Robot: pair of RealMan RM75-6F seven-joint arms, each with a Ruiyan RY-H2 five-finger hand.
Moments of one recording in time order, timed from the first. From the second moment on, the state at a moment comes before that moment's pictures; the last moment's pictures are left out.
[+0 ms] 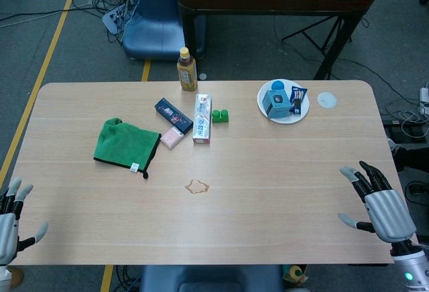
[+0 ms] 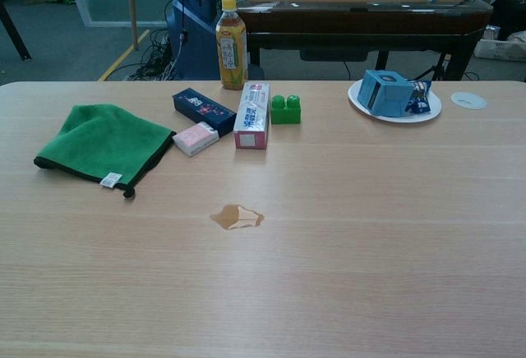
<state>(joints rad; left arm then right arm) 0.01 -1.15 -0.03 -1.76 1.41 1.59 0.11 0.11 -1.03 -0.01 -1.69 -1.68 1.48 -0.02</state>
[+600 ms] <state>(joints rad) -0.17 -1.15 -0.09 -1.64 1.46 1.35 -0.07 0.13 -1.01 0.01 -1.74 -1.68 1.48 -0.06</state>
